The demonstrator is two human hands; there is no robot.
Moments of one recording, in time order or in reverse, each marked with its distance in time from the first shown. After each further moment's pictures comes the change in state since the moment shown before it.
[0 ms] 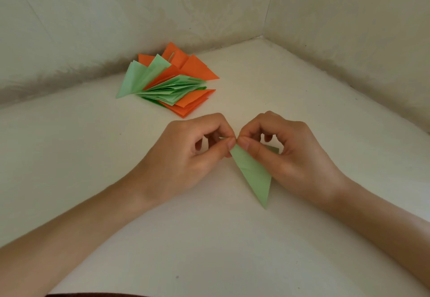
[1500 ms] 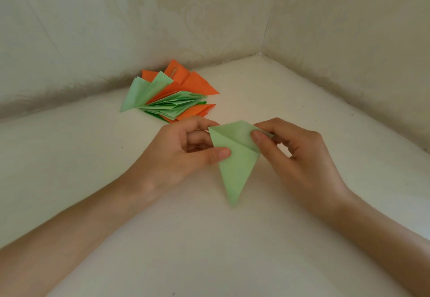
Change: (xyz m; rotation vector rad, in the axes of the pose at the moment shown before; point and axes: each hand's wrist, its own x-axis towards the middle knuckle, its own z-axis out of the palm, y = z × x) left_hand 0.009 0.000 -0.005 -0.595 0.078 -0.317; right_hand 0.003 0.000 -0.008 -0.009 0.182 -0.090
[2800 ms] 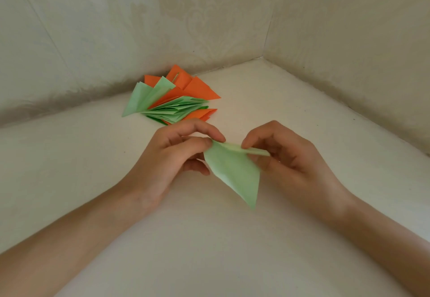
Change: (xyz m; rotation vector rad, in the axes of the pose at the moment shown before) left_hand -0.004 0.006 -0.005 -0.035 0.025 -0.009; right_hand -0.002 0.002 -0.002 0.293 -0.192 0.070
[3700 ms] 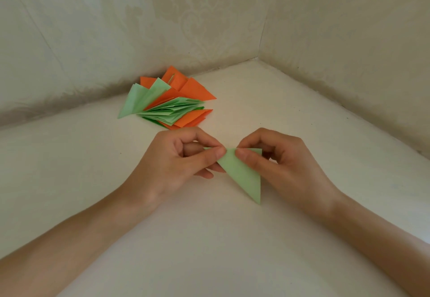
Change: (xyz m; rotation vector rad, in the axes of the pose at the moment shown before) left_hand 0.000 -0.006 0.009 0.082 0.017 0.026; right_hand 0.003 0.000 0.003 -0.085 0.058 0.141
